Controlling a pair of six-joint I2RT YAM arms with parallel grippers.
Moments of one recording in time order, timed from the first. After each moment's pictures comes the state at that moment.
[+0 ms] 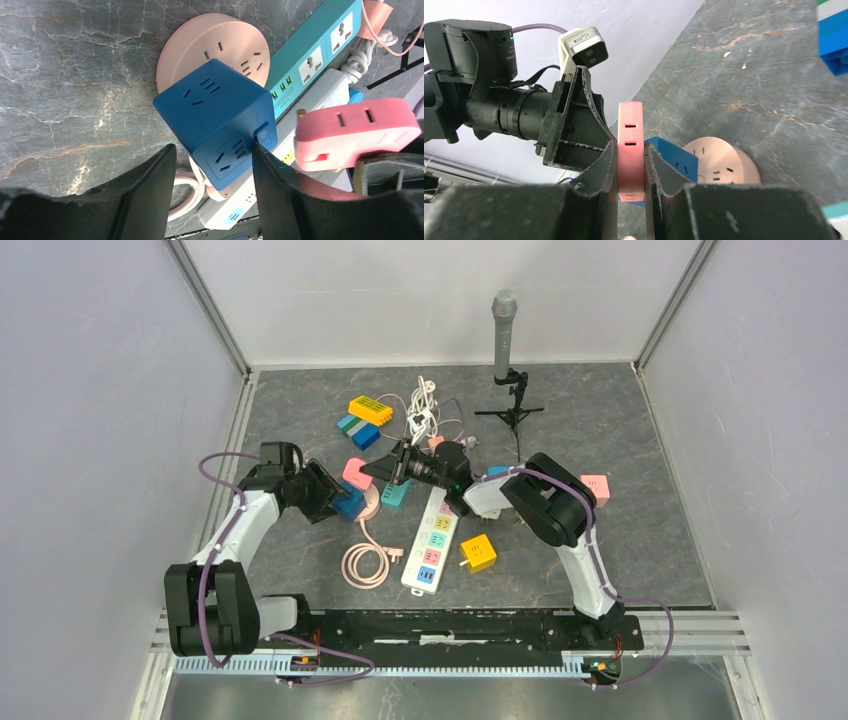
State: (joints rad) left arm 0.04 1.26 0.74 -0.54 0.32 -0.72; right arm 0.79 2.20 1.16 1.13 -0.42 0.92
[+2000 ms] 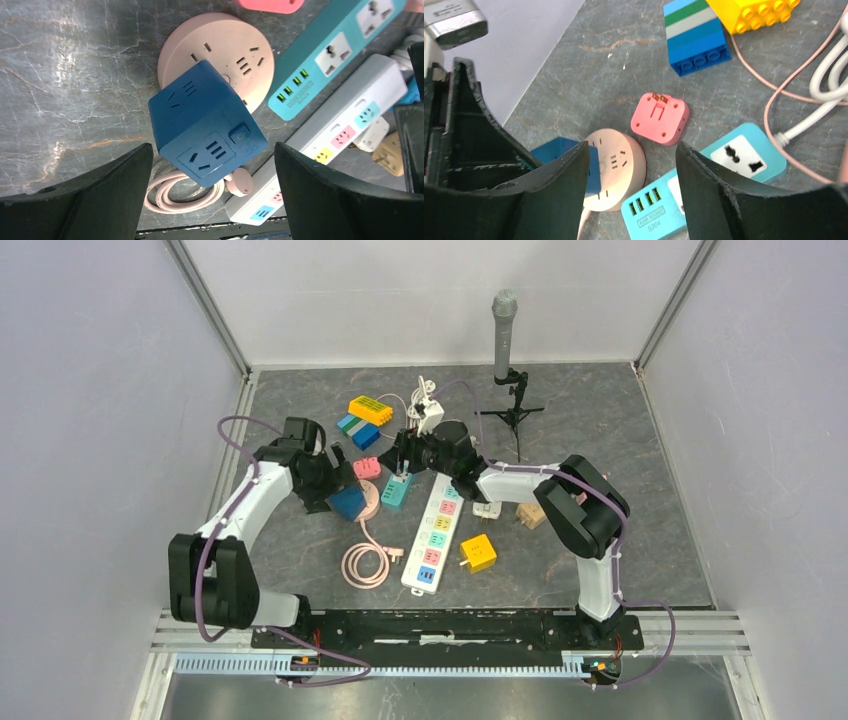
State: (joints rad) left arm -0.10 1.36 0.97 -0.75 0.17 -0.60; right arm 0.75 1.99 1.19 0.57 -0.18 0.52
